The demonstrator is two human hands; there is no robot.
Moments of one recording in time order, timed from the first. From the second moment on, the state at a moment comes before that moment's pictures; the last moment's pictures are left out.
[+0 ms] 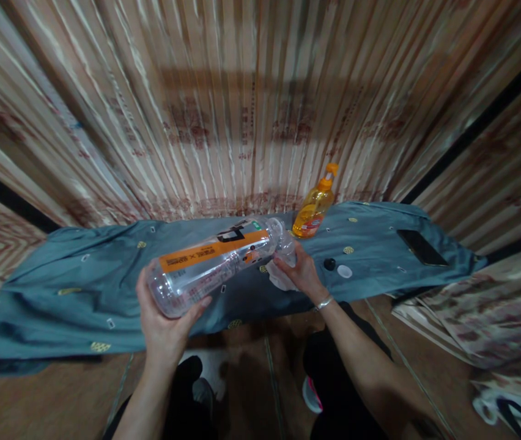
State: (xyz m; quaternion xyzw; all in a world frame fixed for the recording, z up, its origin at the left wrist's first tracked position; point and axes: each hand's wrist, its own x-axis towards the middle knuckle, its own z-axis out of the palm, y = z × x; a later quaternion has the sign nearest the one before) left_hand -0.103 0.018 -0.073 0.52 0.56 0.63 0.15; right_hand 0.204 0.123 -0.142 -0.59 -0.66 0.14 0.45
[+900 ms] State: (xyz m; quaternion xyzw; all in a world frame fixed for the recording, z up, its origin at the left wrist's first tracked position) left_hand -0.093 0.019 -0.071 0.50 0.56 0.64 0.15; right_hand 0.205 0.122 -0.141 -0.58 -0.66 0.15 0.45
